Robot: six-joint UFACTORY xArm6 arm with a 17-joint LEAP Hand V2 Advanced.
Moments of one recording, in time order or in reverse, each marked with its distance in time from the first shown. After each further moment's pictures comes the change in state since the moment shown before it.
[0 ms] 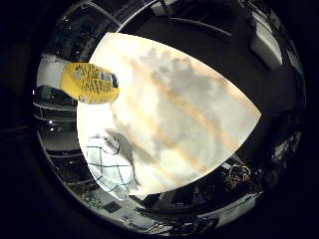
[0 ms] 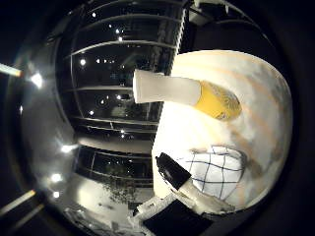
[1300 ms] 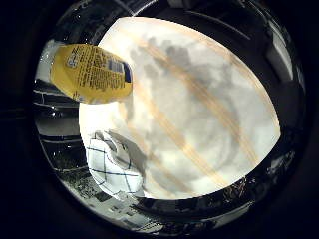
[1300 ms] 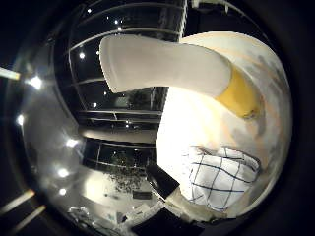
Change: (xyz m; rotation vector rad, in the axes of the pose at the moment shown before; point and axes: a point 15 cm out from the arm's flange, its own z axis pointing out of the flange) arm -0.034 -0.007 0.057 -0.137 -0.056 -0.078
